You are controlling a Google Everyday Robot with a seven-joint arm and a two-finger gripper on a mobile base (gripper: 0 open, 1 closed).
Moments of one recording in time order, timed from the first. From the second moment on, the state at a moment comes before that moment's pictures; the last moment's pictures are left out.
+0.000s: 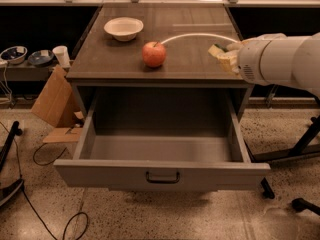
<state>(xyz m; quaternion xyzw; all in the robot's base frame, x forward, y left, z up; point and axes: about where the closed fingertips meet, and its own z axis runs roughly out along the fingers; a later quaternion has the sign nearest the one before) 0.595 -0.171 0.940 -0.31 0.79 -0.01 0.53</state>
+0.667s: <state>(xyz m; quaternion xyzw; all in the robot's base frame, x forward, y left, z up) 0.584 -0.136 0.935 -0.39 0.76 0.06 0.52</state>
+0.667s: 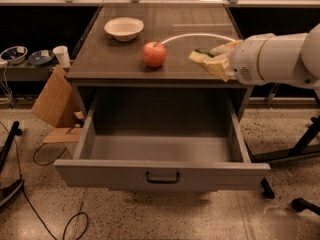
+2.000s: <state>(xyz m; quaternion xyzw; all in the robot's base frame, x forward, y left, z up) 0.583 -0.105 0.886 -0.54 0.72 0.13 0.42</state>
